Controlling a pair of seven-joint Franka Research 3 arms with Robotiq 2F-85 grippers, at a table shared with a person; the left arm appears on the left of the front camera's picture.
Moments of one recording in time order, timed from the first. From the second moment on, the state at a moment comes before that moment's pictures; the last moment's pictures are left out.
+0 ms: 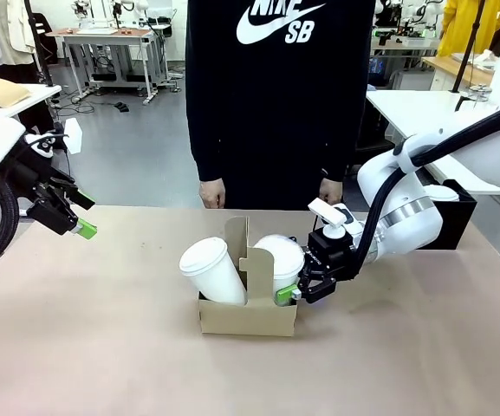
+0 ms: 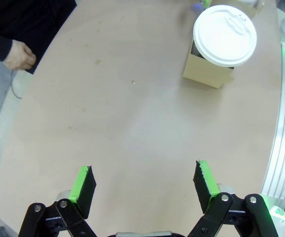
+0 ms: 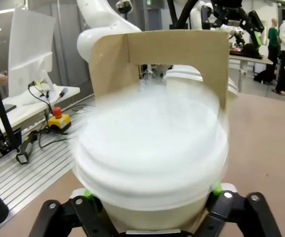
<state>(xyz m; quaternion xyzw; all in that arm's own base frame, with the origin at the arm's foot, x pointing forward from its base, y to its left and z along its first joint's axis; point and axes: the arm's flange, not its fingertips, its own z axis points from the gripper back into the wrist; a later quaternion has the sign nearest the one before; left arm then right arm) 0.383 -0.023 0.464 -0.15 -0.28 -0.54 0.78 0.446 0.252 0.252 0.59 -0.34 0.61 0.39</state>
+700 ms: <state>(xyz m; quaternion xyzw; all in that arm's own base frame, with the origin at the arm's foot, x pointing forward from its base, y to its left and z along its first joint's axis) 0.384 -0.023 0.465 -0.15 -0.28 -0.54 0.78 0.432 0.226 0.298 0.51 -0.33 0.66 0.44</state>
